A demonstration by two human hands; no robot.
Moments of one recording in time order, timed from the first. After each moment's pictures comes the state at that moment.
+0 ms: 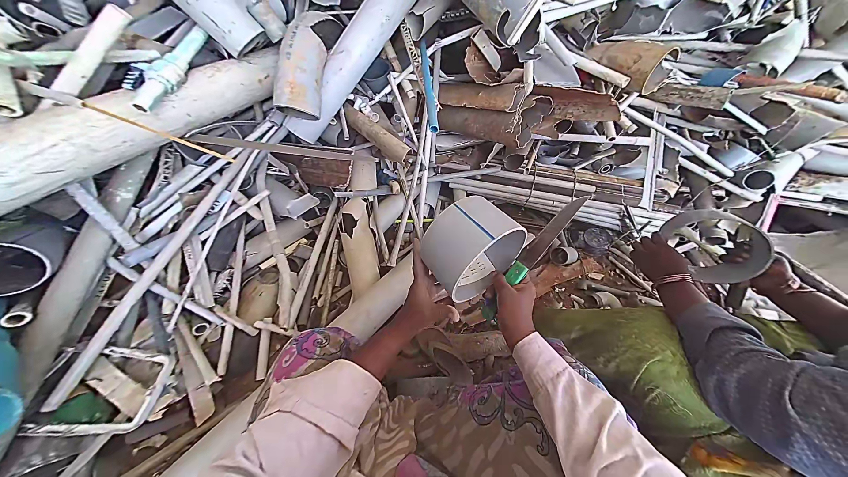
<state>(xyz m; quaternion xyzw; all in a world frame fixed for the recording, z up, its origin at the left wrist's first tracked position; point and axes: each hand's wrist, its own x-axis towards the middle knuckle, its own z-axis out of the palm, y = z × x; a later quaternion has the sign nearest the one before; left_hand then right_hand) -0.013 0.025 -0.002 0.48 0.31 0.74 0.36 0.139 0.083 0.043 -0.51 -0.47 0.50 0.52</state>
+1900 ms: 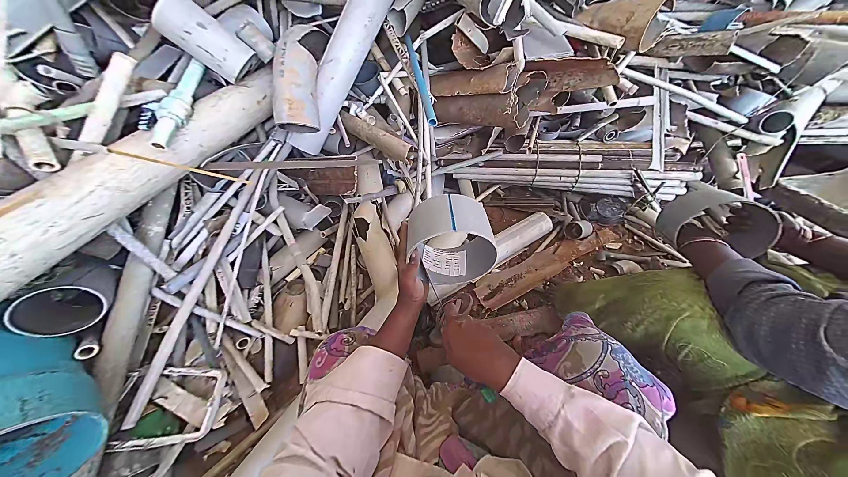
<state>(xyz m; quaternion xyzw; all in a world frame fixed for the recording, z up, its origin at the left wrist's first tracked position) -0.063 0.034 -0.009 0.32 0.36 0.80 0.36 0.083 -0.028 0.098 -0.45 -0.81 0.33 -0.17</state>
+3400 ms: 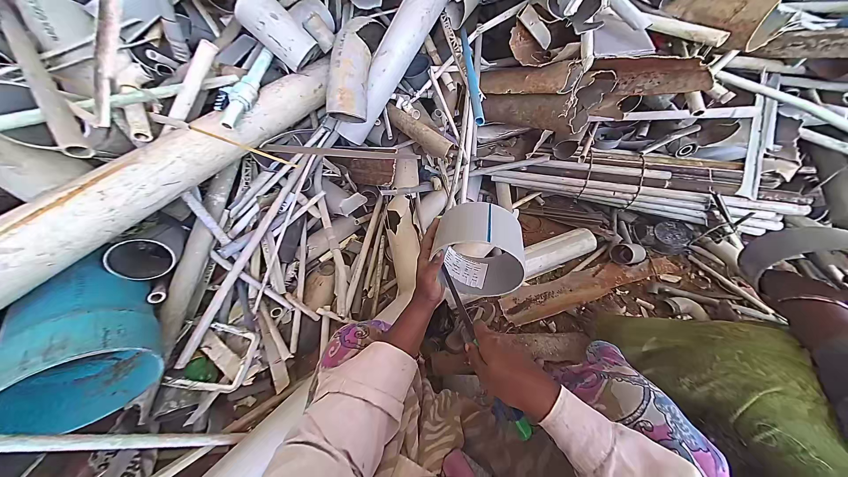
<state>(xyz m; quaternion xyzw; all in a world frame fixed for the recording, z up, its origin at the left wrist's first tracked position) -0.081 0.039 -0.008 0.34 0.38 0.80 0.32 0.100 -0.006 0.087 -0.40 -0.81 0.39 -0.18</state>
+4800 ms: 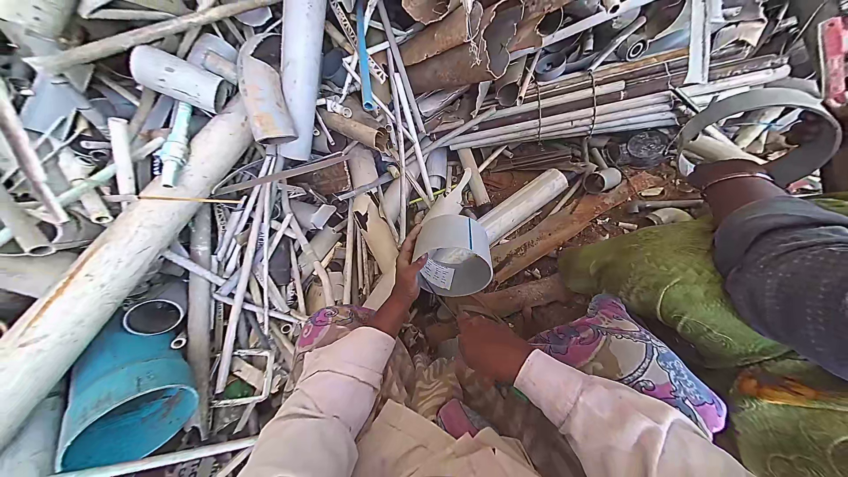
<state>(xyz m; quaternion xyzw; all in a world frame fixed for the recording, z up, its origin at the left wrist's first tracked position) -0.015 0.046 -0.037 0.45 0.50 0.64 0.36 0.201 0.009 0.073 -0.36 -0.79 0.44 -0.22</state>
